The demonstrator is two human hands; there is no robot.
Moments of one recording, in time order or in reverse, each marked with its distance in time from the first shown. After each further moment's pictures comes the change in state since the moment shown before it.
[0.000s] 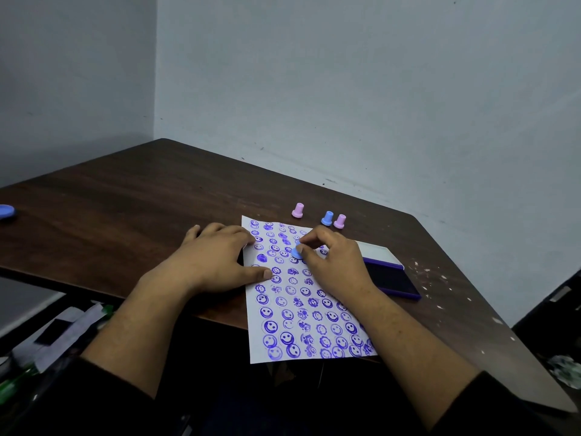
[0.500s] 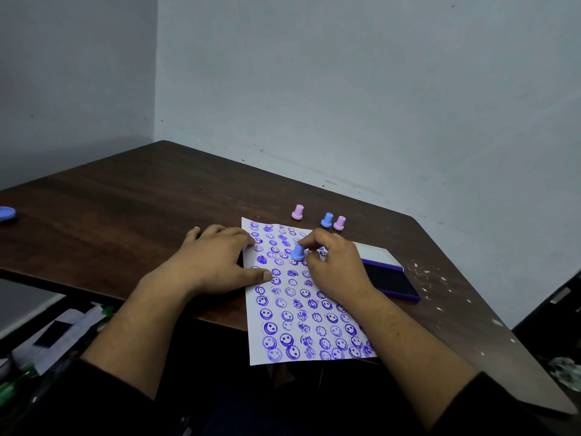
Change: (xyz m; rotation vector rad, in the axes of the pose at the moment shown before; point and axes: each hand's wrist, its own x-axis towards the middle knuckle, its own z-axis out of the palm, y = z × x) left_hand 0.000 -0.001 -0.001 0.000 -0.023 -0.006; right_hand -0.002 -0.002 0.001 -0.035 -0.005 -0.022
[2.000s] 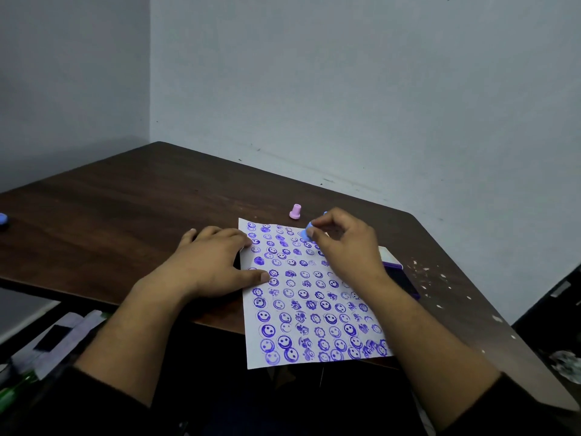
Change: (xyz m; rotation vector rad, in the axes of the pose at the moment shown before) left_hand -0.001 0.000 0.001 0.006 0.025 0.013; right_hand 0.015 0.000 -0.025 0.184 0.147 0.049
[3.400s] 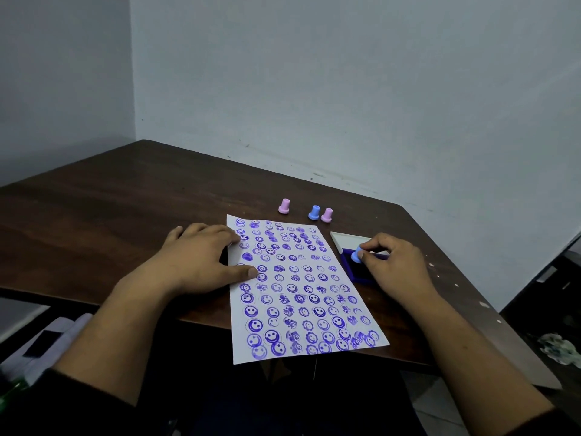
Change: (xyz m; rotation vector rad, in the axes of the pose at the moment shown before) left_hand 0.001 -0.001 0.000 -0.002 -0.003 0.003; right_hand -0.034 0.064 -0.074 -0.309 0.001 0.263
